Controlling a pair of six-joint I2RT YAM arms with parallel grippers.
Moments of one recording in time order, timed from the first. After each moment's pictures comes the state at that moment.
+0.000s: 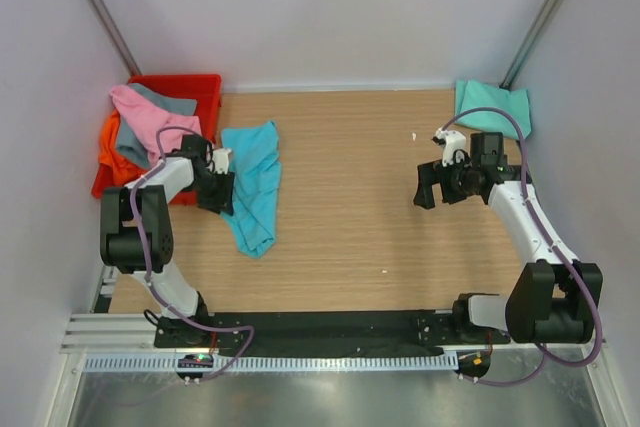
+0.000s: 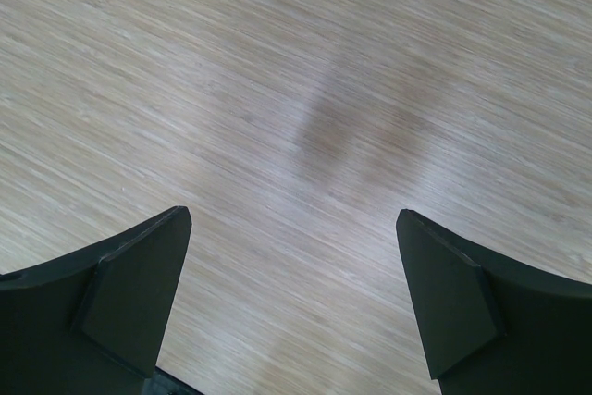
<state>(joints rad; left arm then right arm) 0.02 1.73 1.05 -0.64 0.25 0.16 -0.03 1.27 0.94 -0.65 -0.43 -0.25</state>
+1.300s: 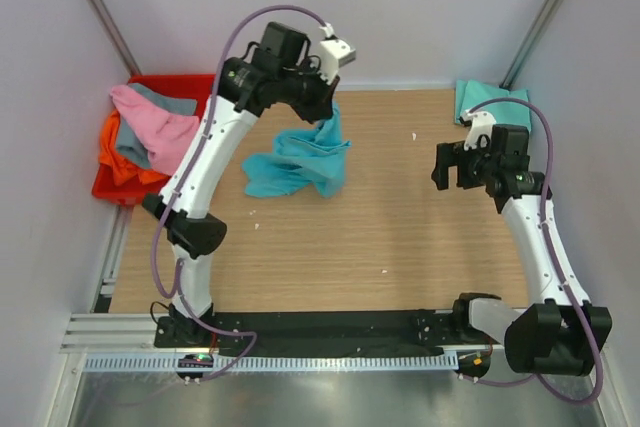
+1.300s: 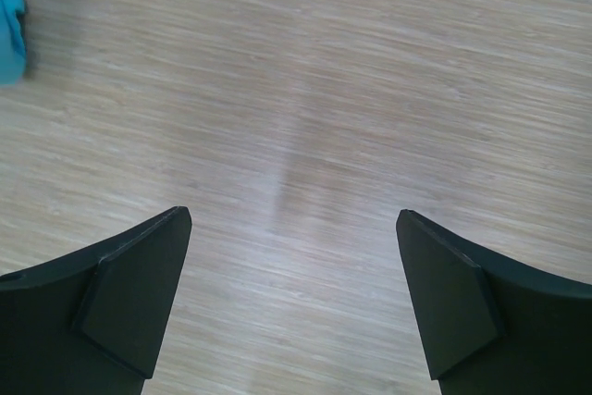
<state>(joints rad) -0.55 1.94 2.48 -1.22 0.36 0.23 -0.06 1.14 1.00 -0.60 -0.29 -0.17</state>
